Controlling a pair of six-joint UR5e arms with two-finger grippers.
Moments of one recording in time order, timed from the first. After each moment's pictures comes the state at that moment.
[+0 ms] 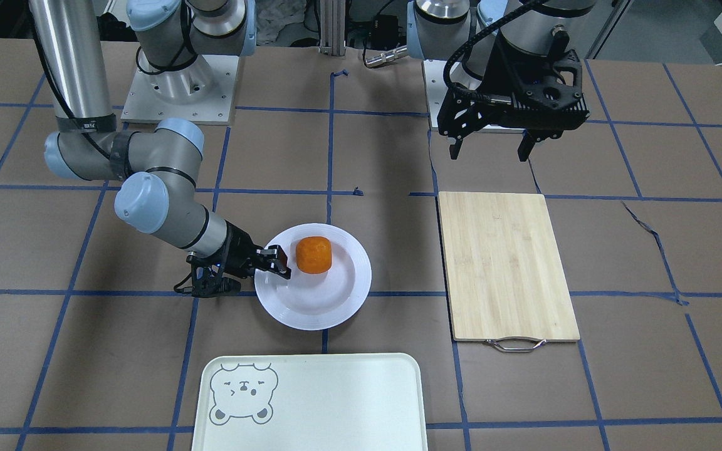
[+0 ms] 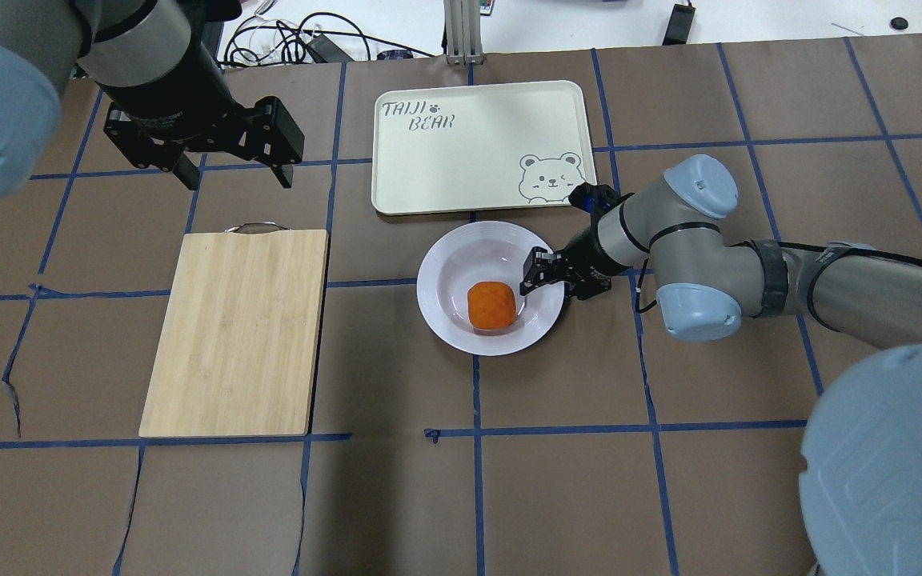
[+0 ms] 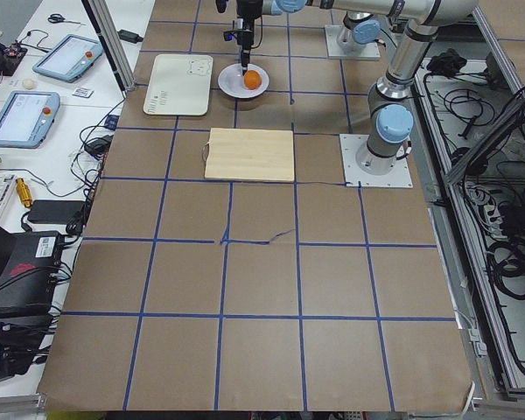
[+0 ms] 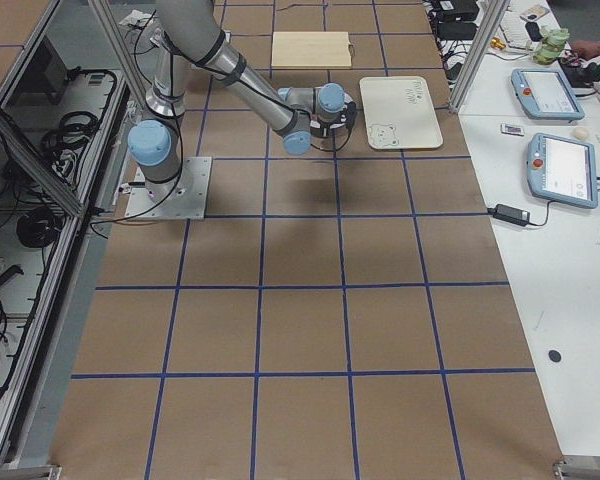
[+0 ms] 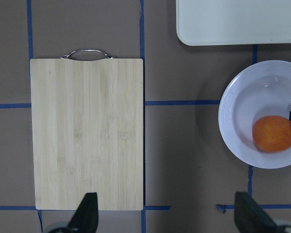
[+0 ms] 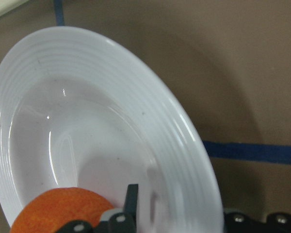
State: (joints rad) left arm -1.64 -1.56 -1.53 -1.55 1.59 -0.05; right arm 1.57 -1.13 2.05 -2.49 -1.01 0.08
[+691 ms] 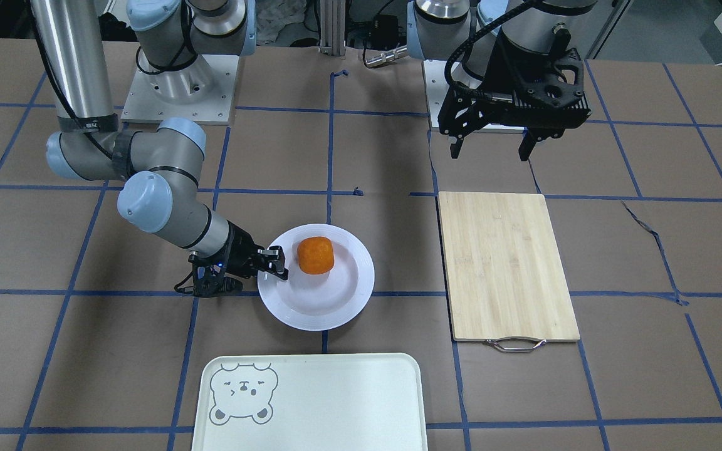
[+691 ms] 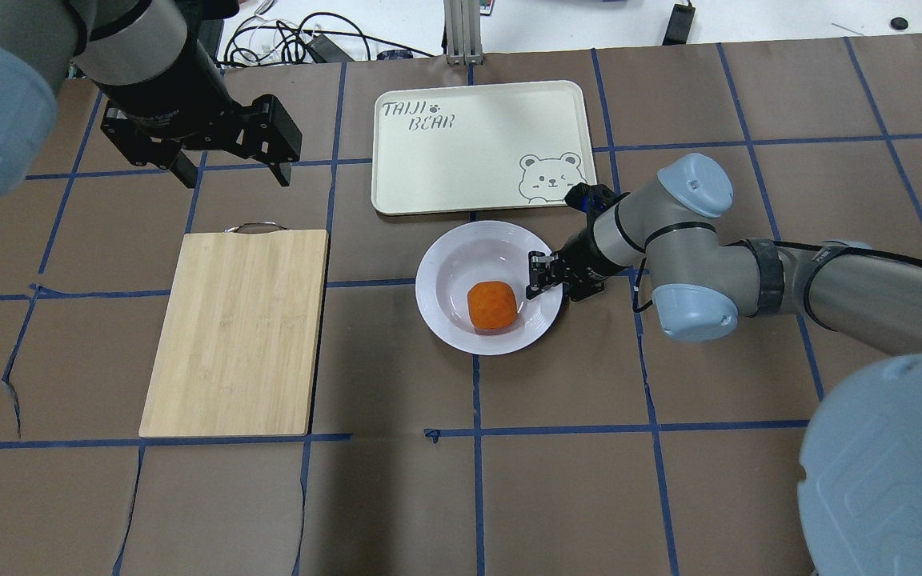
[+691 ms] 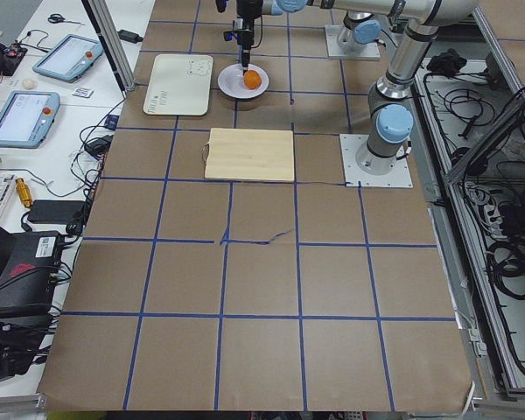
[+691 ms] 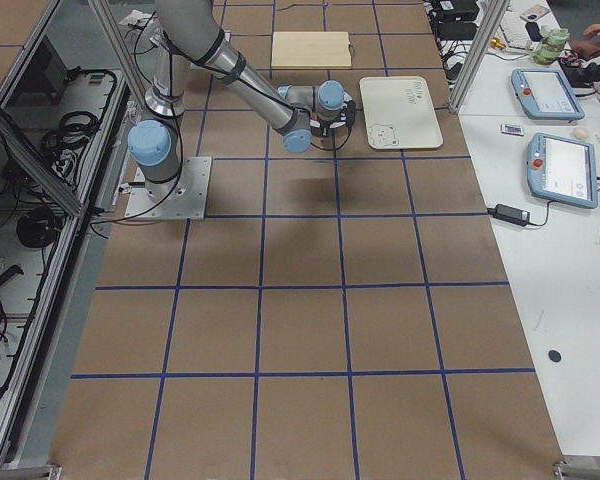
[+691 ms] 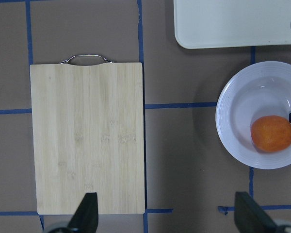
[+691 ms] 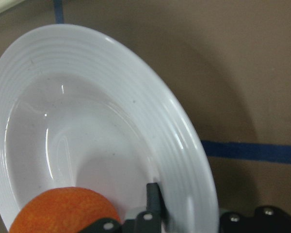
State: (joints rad) left arm -1.63 -1.56 -1.53 -1.55 1.59 -0.04; right arm 1.58 -1.14 2.04 -2.49 -1.03 0.08
